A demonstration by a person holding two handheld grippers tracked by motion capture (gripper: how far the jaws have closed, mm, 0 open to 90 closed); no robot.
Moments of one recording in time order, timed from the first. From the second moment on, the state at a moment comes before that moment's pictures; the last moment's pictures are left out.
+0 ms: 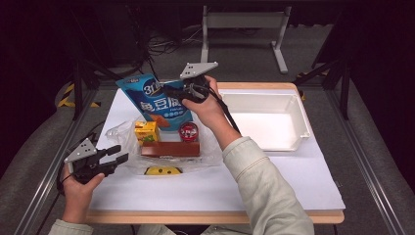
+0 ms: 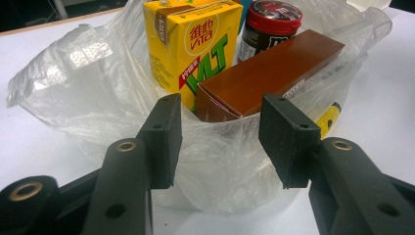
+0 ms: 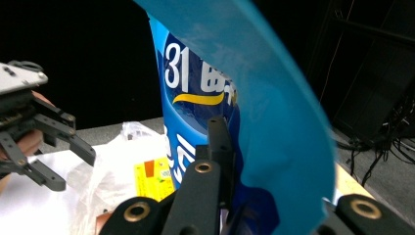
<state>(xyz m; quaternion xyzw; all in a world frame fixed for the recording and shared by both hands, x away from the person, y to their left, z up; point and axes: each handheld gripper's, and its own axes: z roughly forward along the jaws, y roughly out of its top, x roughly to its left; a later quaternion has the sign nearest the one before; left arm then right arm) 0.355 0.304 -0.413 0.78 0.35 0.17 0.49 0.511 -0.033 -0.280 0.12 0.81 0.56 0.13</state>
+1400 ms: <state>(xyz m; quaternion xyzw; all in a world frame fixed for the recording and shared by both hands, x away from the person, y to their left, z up) 0.357 0.306 -0.416 0.77 0.36 0.18 0.49 0.486 -0.095 -0.214 0.12 0.79 0.58 0.16</state>
